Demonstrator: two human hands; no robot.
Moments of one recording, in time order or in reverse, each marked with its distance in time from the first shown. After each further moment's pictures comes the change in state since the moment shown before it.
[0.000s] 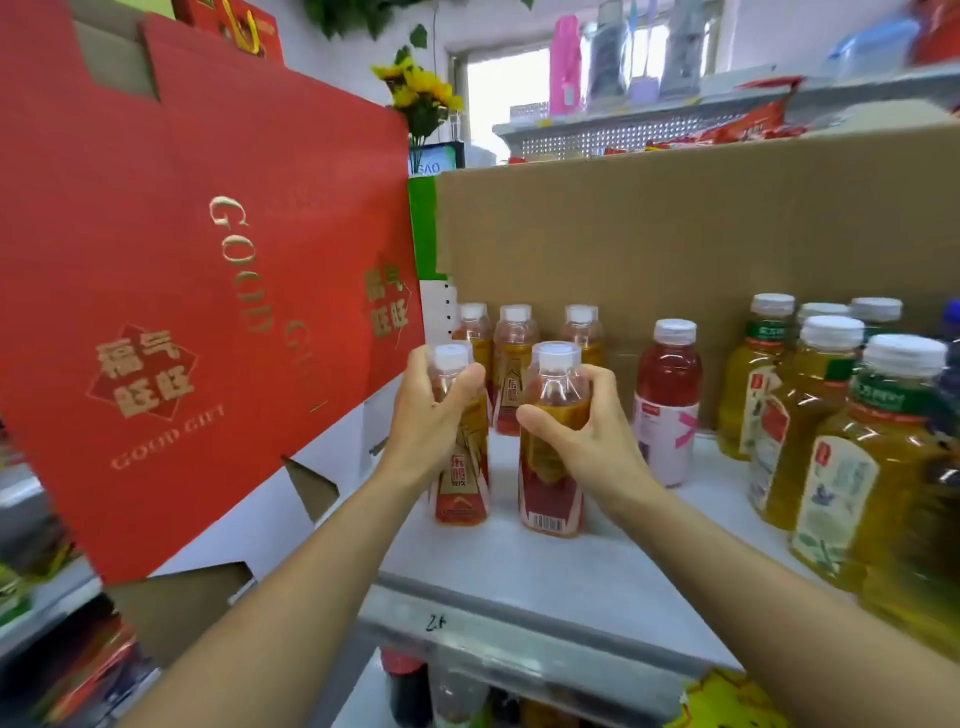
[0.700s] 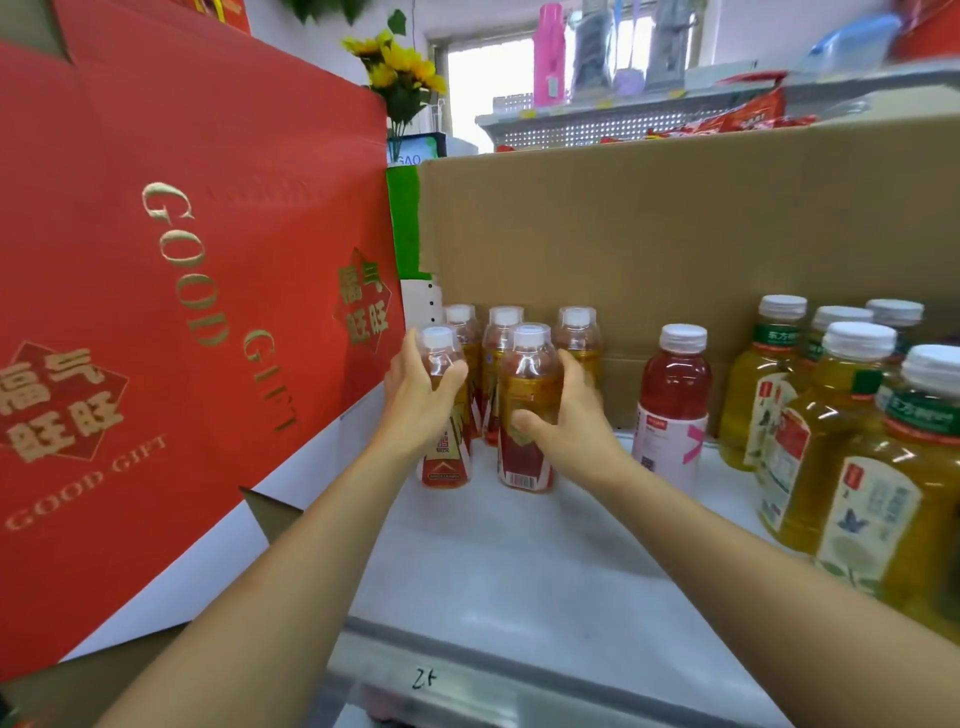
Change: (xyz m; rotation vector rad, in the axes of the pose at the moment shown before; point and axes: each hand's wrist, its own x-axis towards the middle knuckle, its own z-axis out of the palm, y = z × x) left_hand 0.059 -0.033 0.015 0.288 -0.074 -0.152; right_hand 0.057 0.022 0.007 -0.360 0.001 0.016
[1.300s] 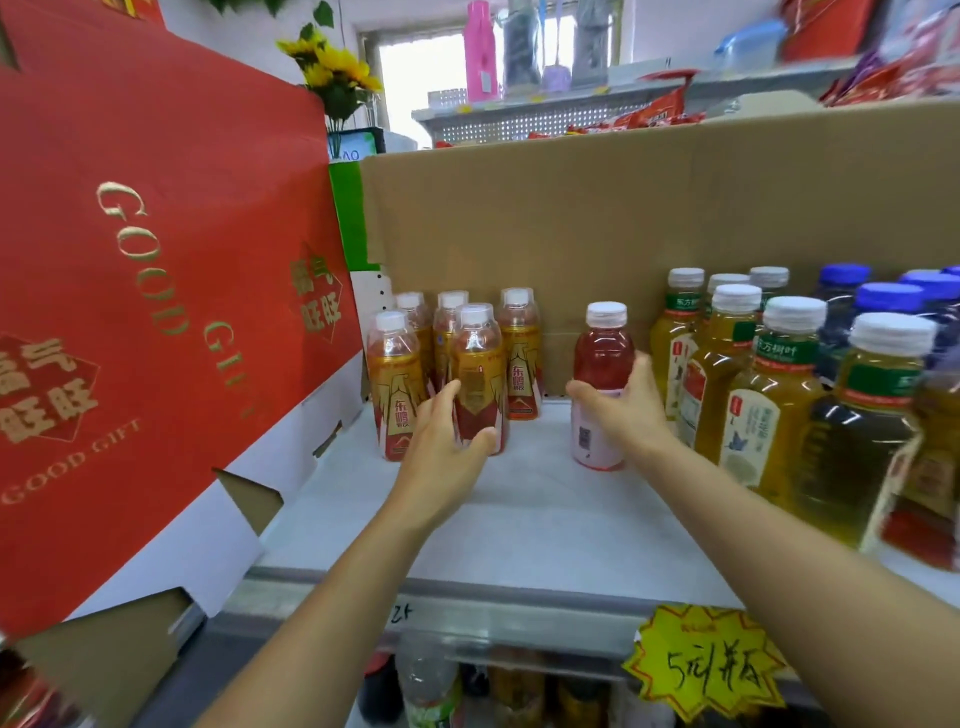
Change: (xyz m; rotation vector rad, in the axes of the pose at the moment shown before) left_hand -0.098 0.018 0.031 -0.009 -0.230 0.035; right_hand -0.038 0.041 -0.068 0.165 0.324 0.279
